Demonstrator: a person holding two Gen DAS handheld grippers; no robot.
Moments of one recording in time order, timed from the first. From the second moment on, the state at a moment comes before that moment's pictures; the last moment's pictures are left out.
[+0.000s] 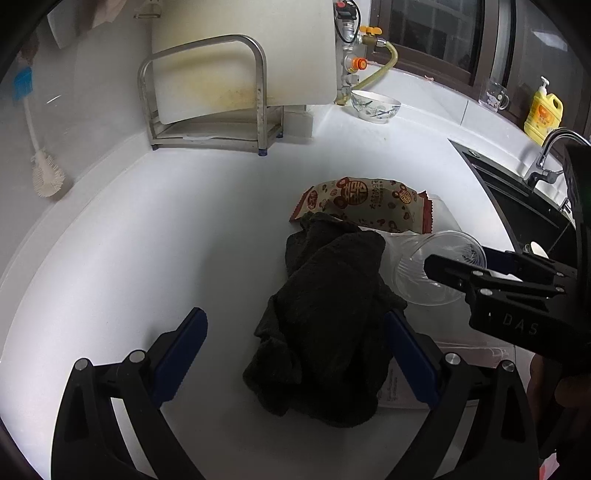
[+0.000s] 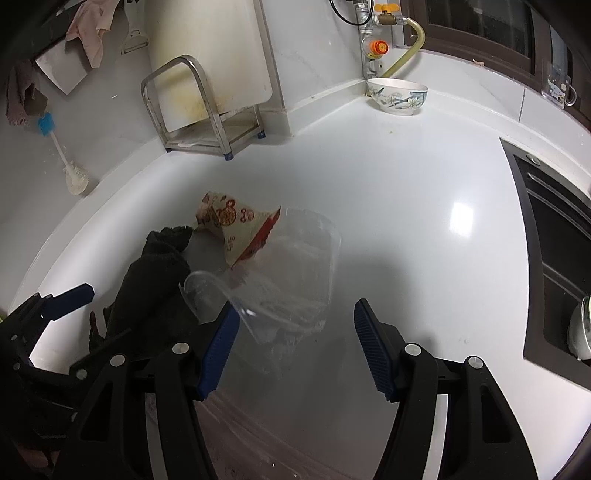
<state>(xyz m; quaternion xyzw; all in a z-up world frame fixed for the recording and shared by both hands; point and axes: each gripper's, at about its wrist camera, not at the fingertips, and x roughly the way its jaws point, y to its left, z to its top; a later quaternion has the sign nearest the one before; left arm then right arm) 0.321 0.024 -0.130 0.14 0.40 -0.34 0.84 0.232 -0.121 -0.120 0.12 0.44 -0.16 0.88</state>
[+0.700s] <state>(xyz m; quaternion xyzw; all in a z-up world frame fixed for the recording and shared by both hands) 0.314 0.013 -0.128 0.14 0.41 -0.36 0.83 0.229 -0.121 -0.112 0.12 0.43 -0.13 0.88</state>
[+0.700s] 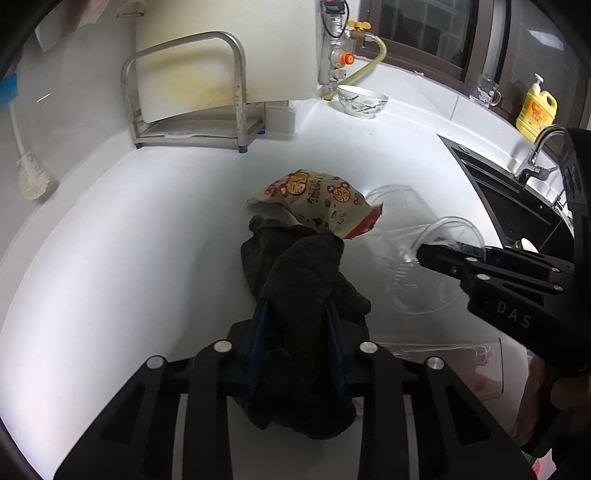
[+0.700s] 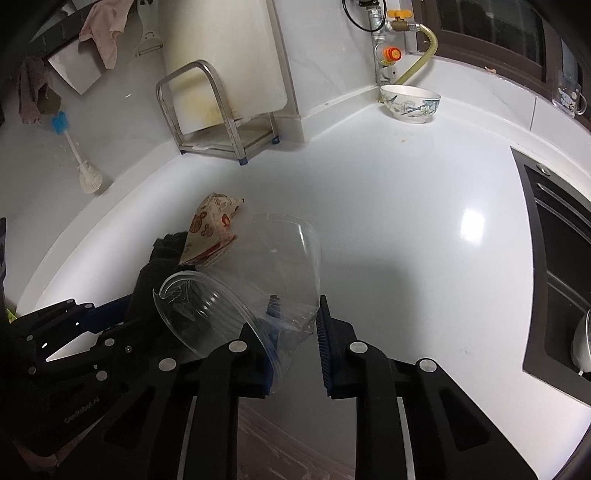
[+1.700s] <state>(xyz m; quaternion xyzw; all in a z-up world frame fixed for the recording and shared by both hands) 0.241 0.109 -0.064 0.07 0.43 -0.17 0.88 0.122 -0.128 -0.051 0.11 0.43 -0.09 0.89</state>
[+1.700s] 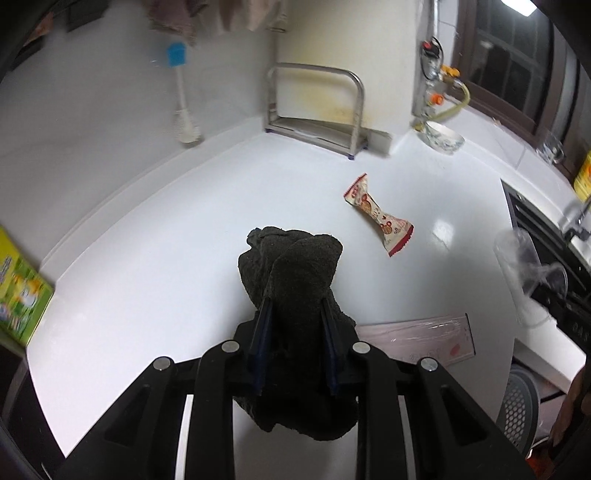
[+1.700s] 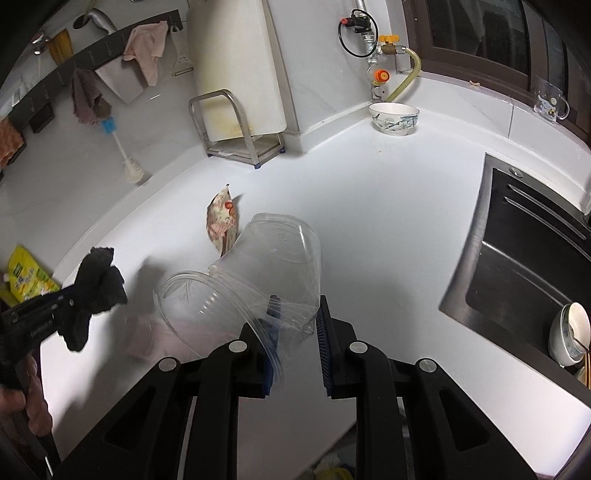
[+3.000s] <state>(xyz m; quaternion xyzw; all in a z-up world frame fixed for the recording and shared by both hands) 0.018 0.010 -0.040 0.05 0.44 -0.12 0.89 -0.044 -0.189 -0.038 0.06 0.48 0.03 0.87</state>
